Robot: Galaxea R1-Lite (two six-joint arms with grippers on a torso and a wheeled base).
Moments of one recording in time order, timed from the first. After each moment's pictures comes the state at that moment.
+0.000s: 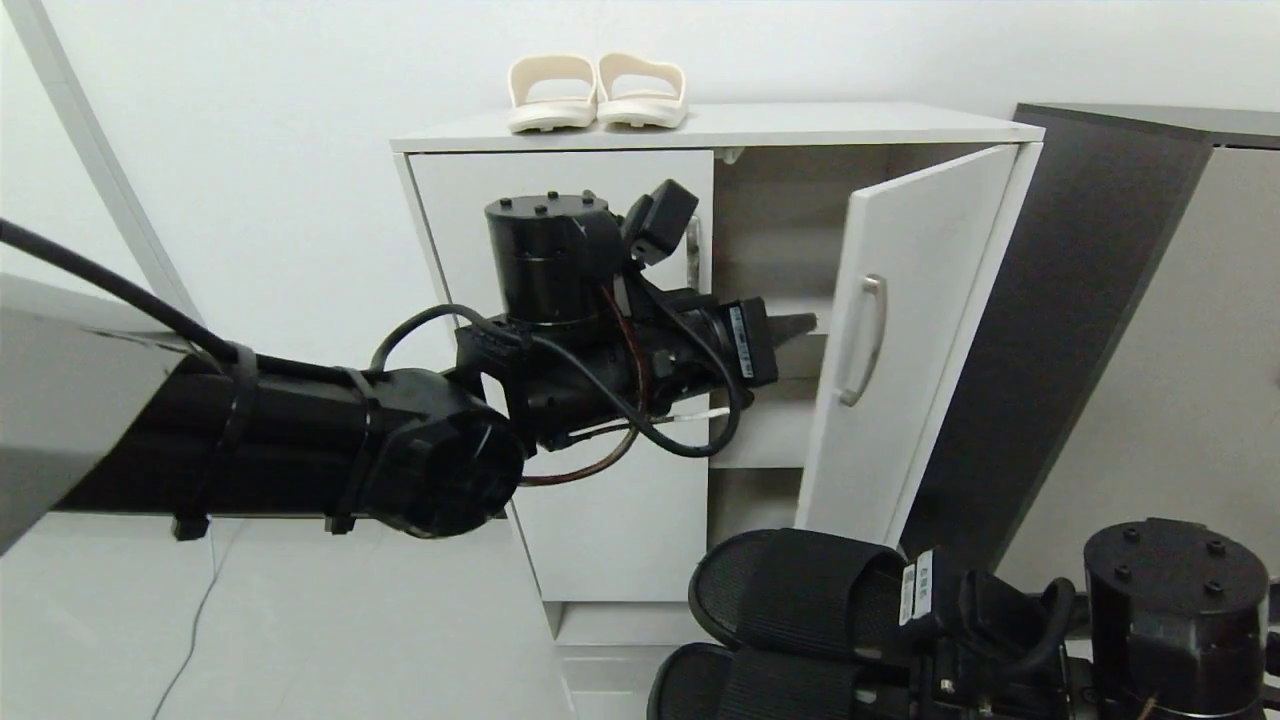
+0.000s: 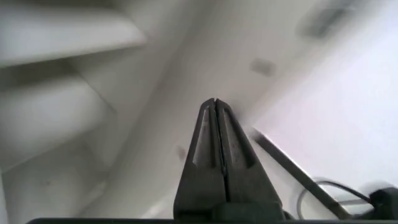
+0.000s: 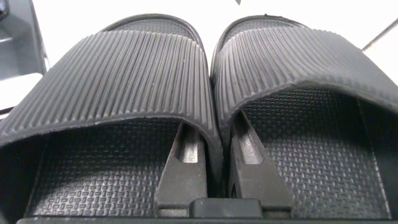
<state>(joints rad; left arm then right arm) -0.70 1.90 -1.25 -0.70 -0.39 -0.43 0.81 1.58 -0.34 -0.89 0.26 -0.25</state>
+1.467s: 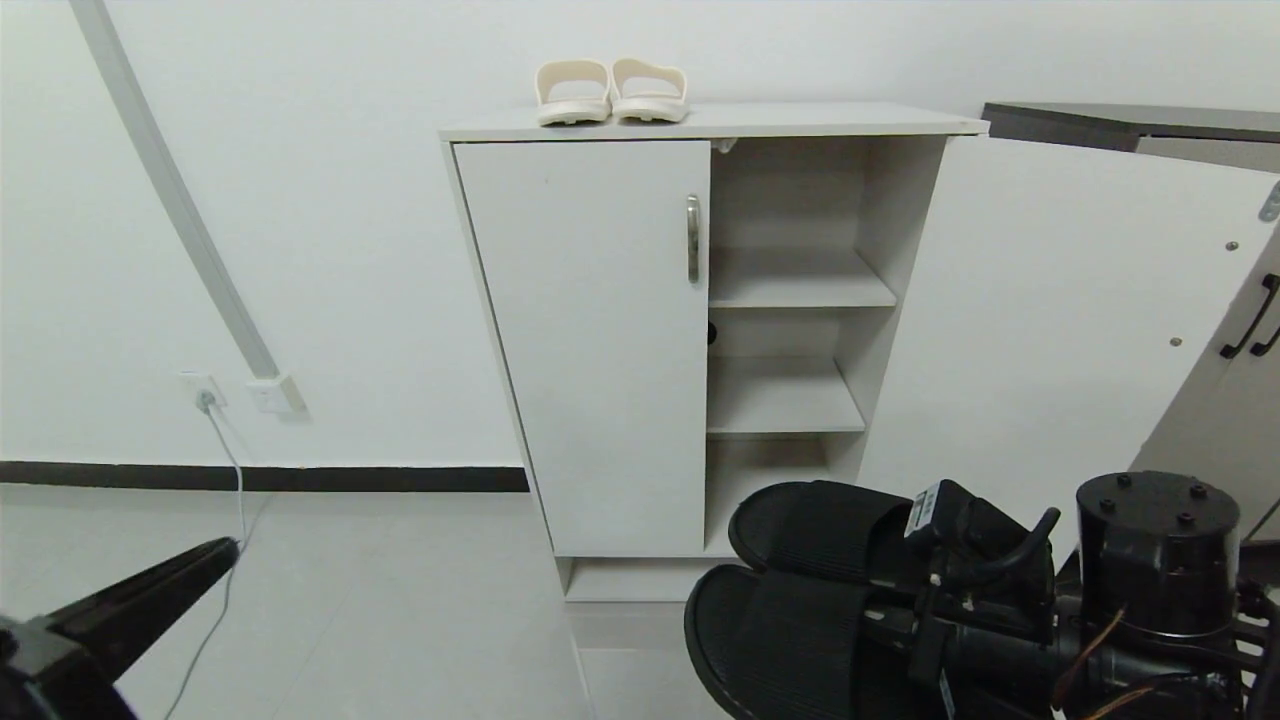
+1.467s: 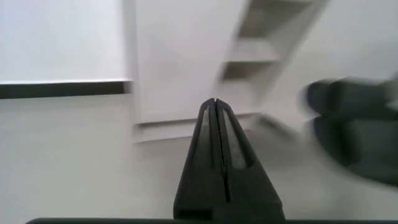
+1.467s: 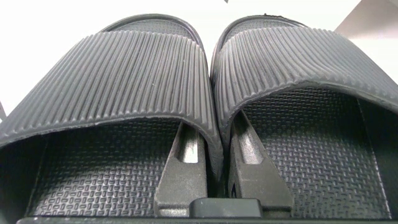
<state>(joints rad) -0.29 0.76 -0.31 -0.31 0.09 -0.12 0.69 1.62 -0.39 -0.90 0.24 -0.24</state>
